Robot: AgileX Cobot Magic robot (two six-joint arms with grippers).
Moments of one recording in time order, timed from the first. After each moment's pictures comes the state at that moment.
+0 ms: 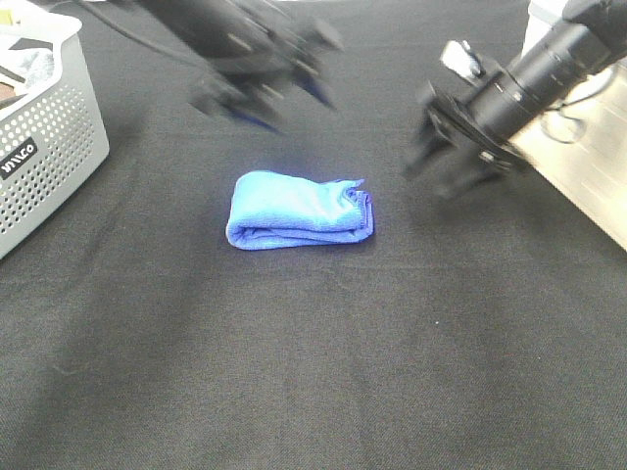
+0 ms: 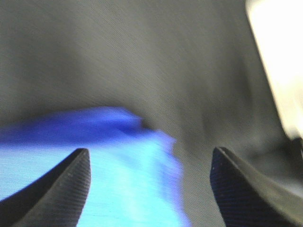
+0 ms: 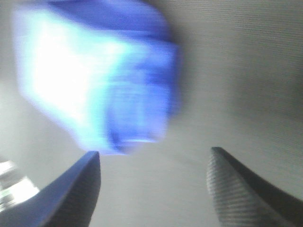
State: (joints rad) left arm -0.36 2.28 -2.03 -0.50 0.84 -0.16; right arm 0.09 2.21 -1.65 0.81 1.12 -0.38
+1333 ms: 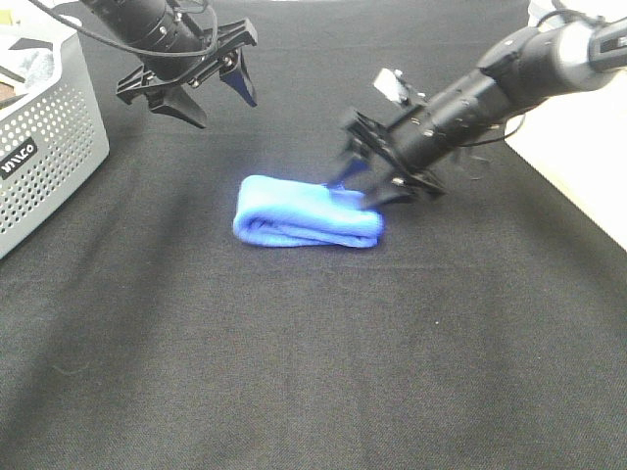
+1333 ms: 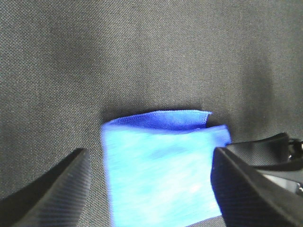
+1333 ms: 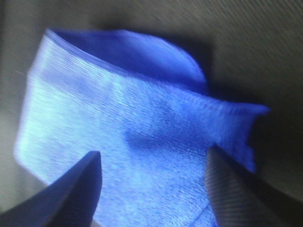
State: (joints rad) left arm -0.26 2.28 -2.03 -0.45 0.95 -0.16; right arm 0.21 2.35 -1.66 0.89 0.89 -0.40
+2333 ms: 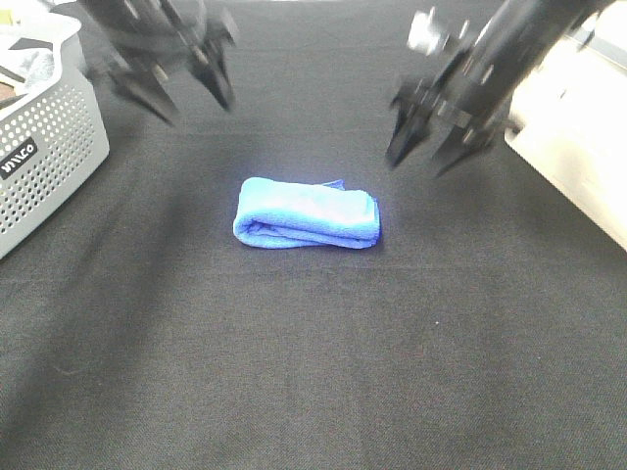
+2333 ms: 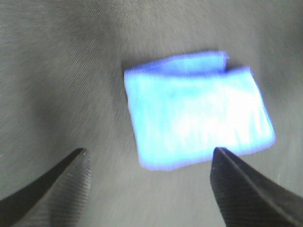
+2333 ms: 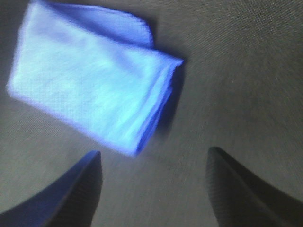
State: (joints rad) left arm -0.28 2.15 -2.03 -0.30 1.20 -0.08; right arm 0.21 2.05 -1.66 0.47 1.03 -0.20
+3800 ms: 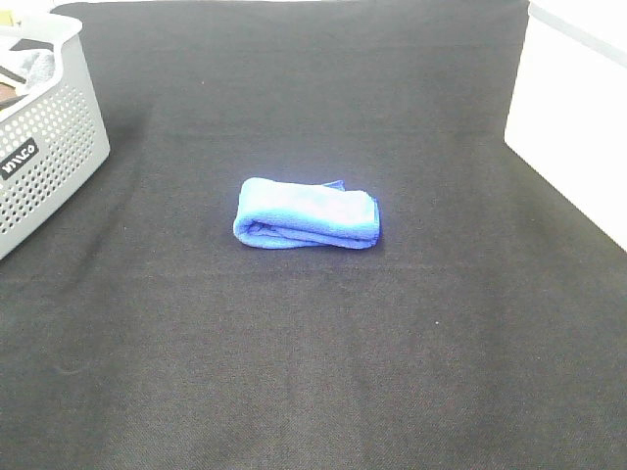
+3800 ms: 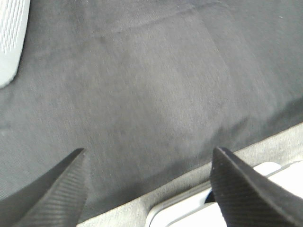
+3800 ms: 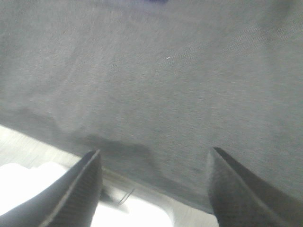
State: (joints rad) left arm -0.44 0.46 -0.75 -0.06 1.22 -0.14; right arm 0.21 0.48 -0.72 0.25 1.19 -0.12
